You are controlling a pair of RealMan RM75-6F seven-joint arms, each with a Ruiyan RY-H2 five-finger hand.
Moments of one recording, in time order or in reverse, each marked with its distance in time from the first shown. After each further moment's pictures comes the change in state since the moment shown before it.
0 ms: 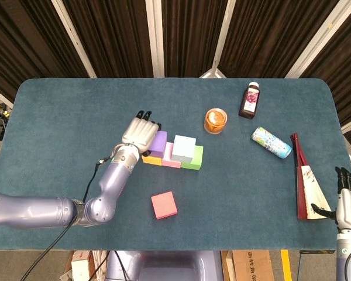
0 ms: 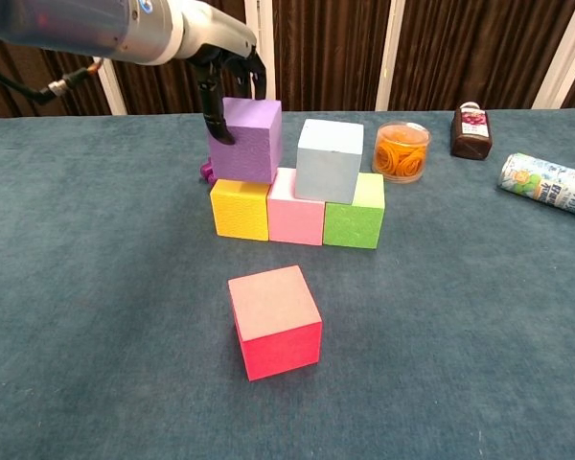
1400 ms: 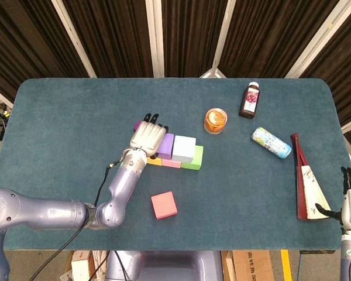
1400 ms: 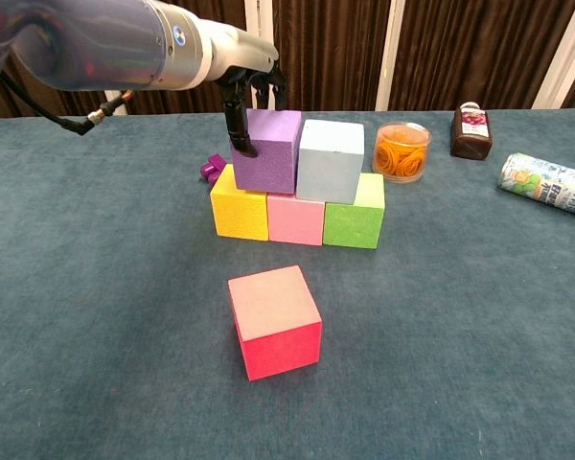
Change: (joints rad) left arm -0.014 -0.104 0.009 0.056 0.053 0.059 -0.036; right arm -0.011 0.019 0.008 -0.008 0.005 0.007 0.022
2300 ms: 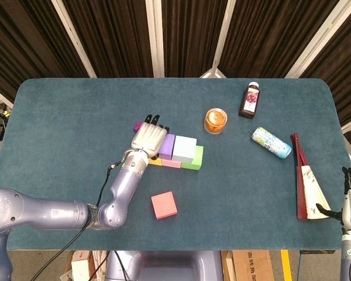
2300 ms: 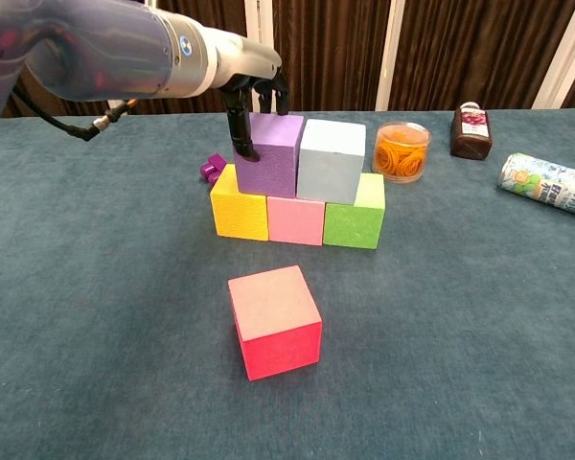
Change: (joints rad) left arm 0.002 -0.023 -0.005 0.016 0.003 0.006 0.013; right arm 0.000 0.000 0.003 -0.003 0.010 0.001 -0.005
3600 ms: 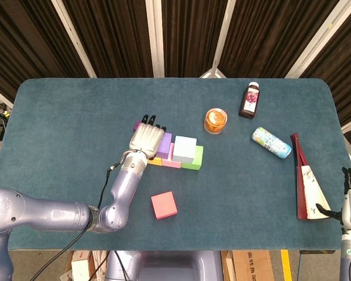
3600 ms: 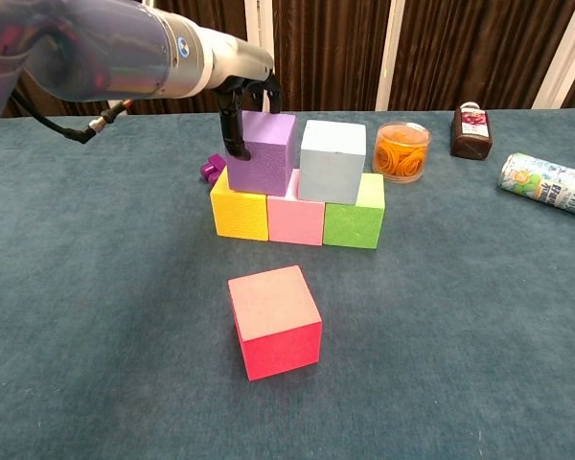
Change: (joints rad) left arm -0.005 -0.006 -0.009 -0.019 -0.046 0.052 0.069; right arm 0.003 -0.003 0.003 -0.002 0.014 -0.004 -0.007
